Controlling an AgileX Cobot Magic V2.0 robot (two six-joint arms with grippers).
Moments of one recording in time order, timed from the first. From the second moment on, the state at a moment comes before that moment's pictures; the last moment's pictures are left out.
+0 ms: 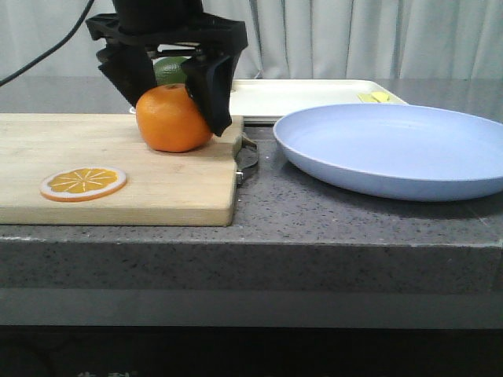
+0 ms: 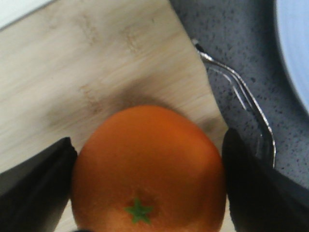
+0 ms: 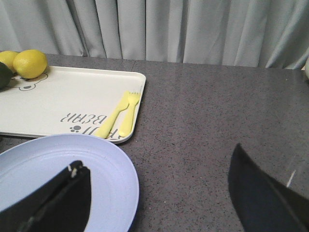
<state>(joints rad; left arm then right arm) -0.60 1.88 -1.70 0.00 1.14 -0.04 -0.02 0.60 -0.57 0.15 0.23 -0.13</state>
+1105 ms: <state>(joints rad) -0.87 1.98 -1.83 -0.07 0.79 0.02 -0.02 0.60 -0.57 0.15 0.24 -0.13</state>
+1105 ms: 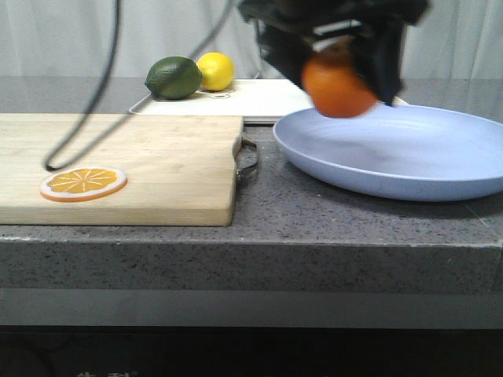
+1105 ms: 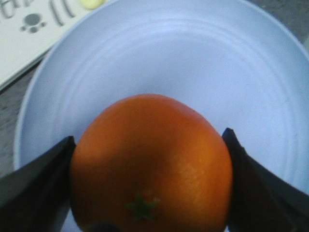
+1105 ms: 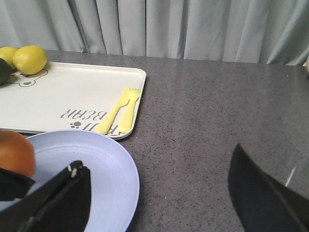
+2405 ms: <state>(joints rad) -0.89 2.04 -2.09 -0.08 1.04 0.02 -0.02 0.60 -0.57 0.15 0.24 -0.13</state>
